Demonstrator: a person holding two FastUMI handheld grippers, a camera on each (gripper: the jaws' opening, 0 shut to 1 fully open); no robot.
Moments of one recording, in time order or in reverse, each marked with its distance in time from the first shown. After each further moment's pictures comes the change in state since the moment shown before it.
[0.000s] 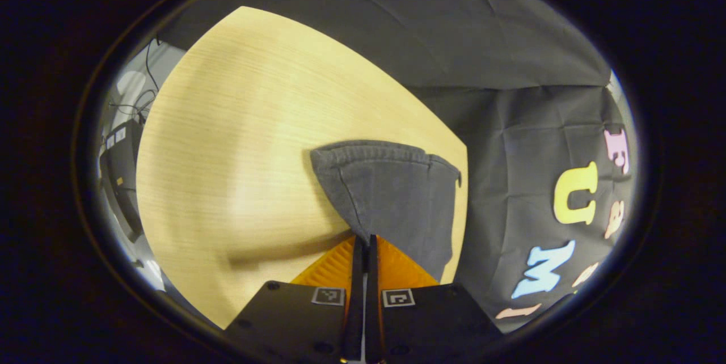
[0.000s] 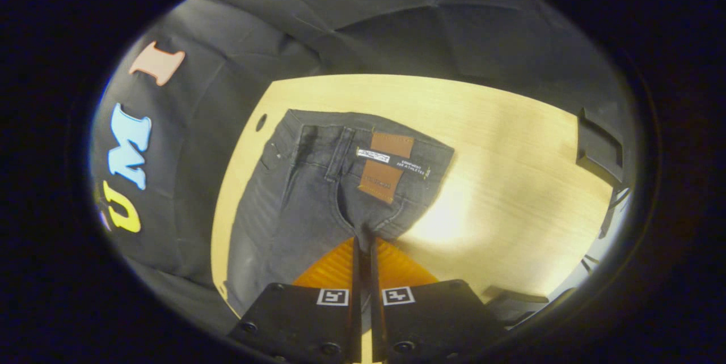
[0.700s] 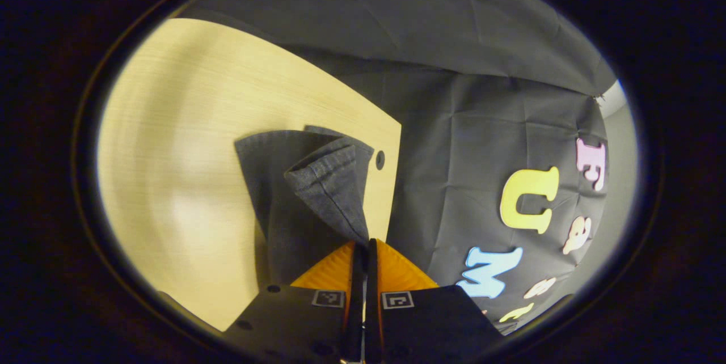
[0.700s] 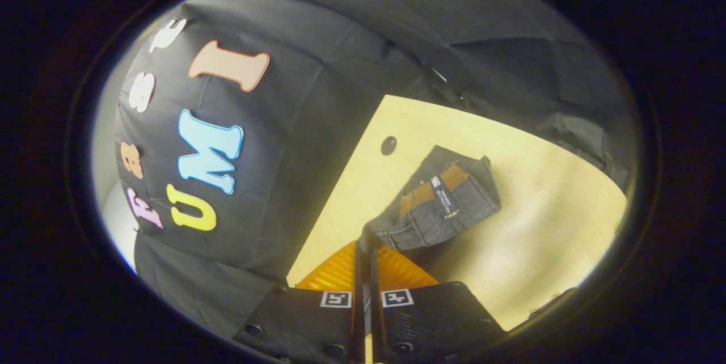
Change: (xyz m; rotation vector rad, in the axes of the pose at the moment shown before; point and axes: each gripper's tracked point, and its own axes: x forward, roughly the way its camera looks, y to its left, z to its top) left arm 0.062 -0.202 -0.015 -0.044 0.147 -0.188; right arm -0.024 0.030 0.096 -0.097 0.069 0.335
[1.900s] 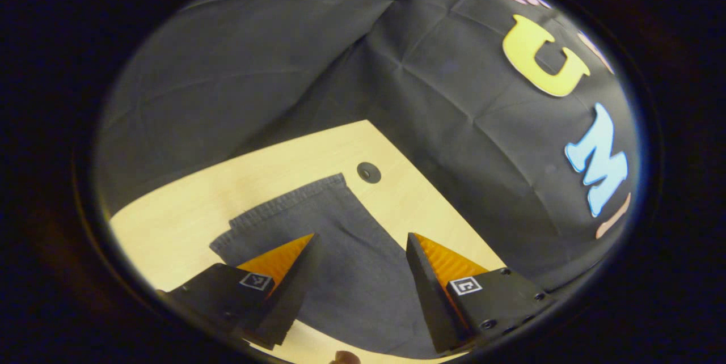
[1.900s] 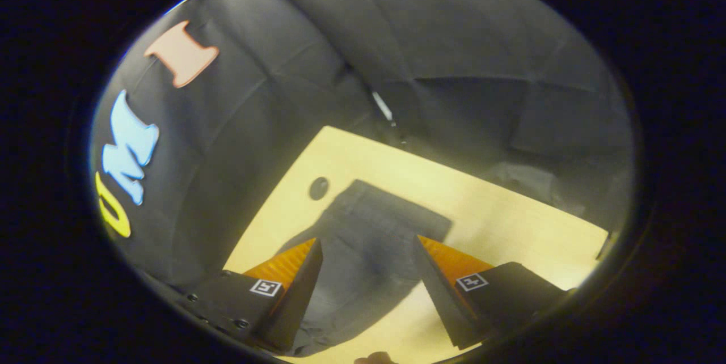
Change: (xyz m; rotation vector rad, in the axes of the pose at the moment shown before) left arm 0.113 -0.049 -0.030 0.917 -0.098 0.291; right arm 0.076 -0.090 0.047 -0.031 -0.275 -0.467
